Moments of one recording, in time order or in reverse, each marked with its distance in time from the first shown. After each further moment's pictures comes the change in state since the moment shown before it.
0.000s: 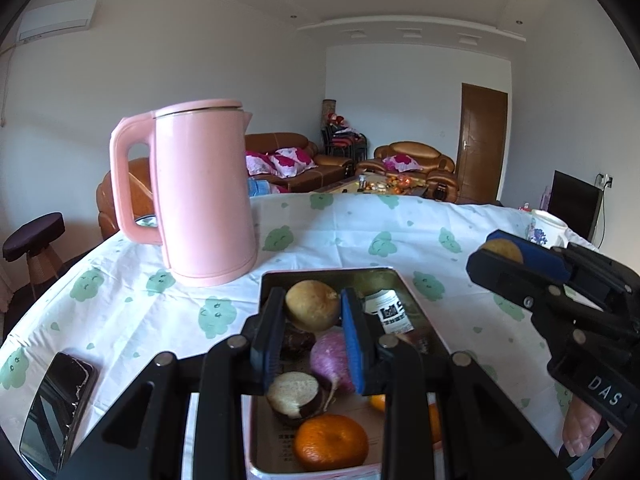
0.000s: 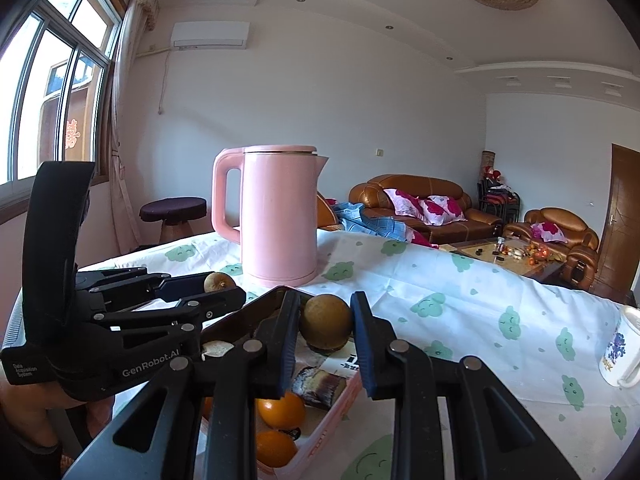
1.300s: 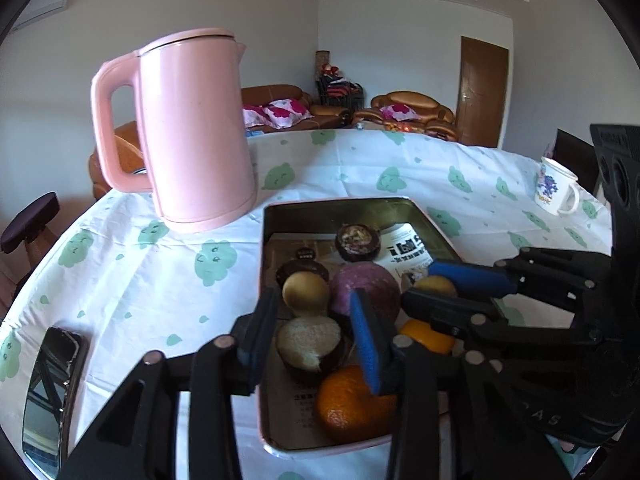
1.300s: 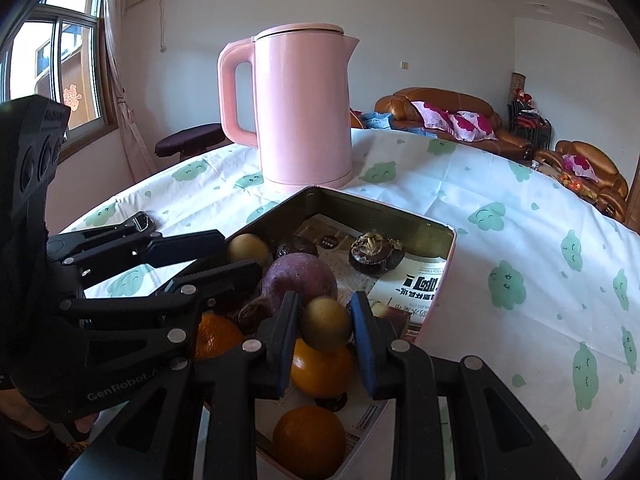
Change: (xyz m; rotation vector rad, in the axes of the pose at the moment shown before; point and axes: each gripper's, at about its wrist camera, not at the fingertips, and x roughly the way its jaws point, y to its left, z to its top) left arm 0.027 0.007 -0.024 0.039 0.194 0.003; right arm 0.066 0.017 -0.031 0.052 0.330 0.109
